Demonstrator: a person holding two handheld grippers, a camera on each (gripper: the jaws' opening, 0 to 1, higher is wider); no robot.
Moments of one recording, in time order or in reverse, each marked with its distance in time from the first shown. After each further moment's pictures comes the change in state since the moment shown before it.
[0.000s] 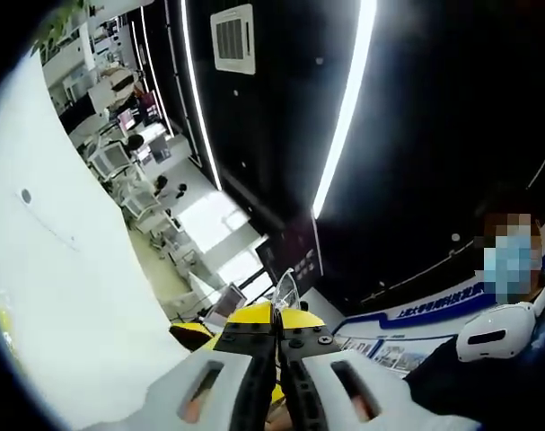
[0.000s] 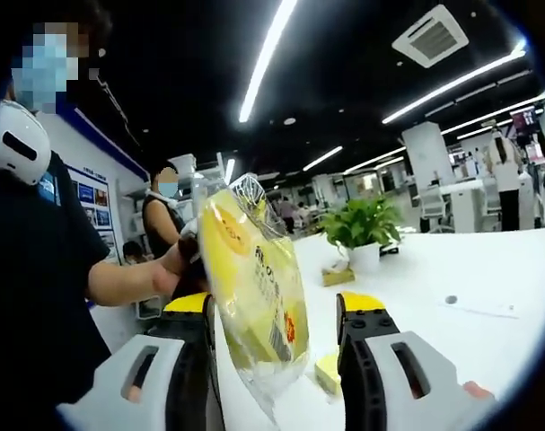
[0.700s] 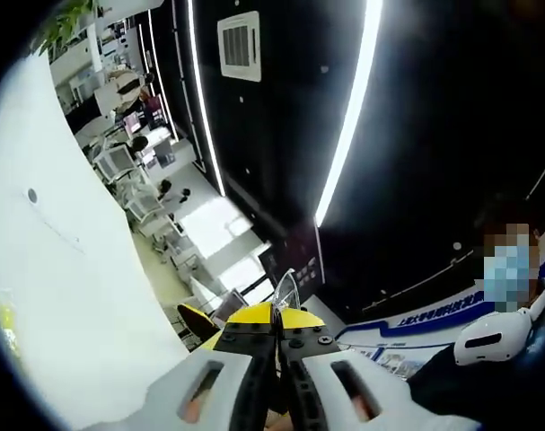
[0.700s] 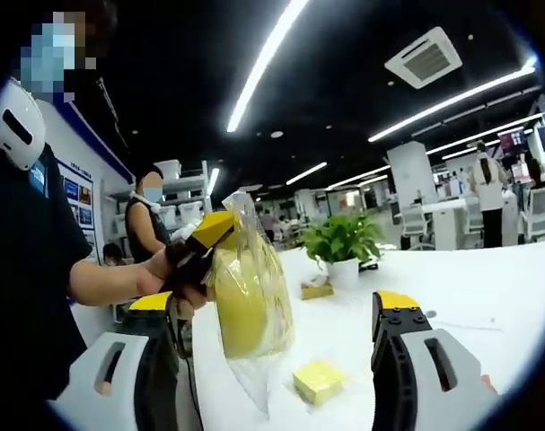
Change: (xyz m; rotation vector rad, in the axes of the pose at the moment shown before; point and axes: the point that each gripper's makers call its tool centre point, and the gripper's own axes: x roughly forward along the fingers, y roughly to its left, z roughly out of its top) left arm -0.011 0.004 0.010 -0.017 -0.036 0.017; right arm -0.008 -0.010 0.005 -0.073 -0.064 -0.111
